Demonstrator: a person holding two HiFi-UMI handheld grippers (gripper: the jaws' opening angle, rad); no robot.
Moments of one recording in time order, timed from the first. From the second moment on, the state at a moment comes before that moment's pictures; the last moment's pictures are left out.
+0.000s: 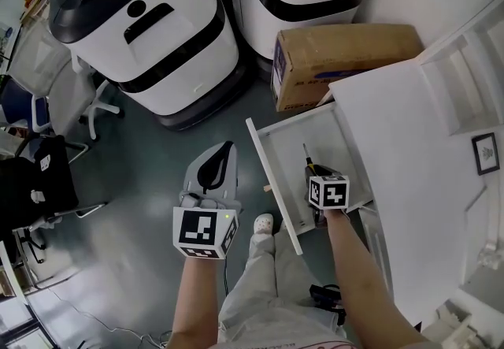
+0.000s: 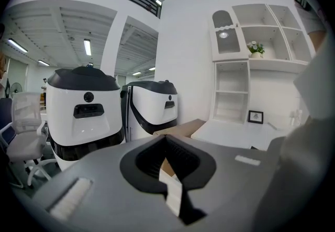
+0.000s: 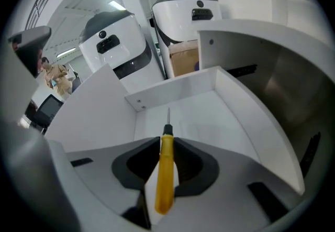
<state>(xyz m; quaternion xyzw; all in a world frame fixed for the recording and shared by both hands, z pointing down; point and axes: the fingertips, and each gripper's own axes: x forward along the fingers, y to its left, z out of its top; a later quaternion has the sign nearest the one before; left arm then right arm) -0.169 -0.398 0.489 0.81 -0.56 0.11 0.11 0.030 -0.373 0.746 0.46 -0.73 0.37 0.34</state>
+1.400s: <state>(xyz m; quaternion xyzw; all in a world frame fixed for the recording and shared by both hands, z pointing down) -0.166 -0.401 0.499 0.81 -0.56 0.12 0.12 0.019 -0.369 0.811 0.43 -0.68 0.43 0.41</state>
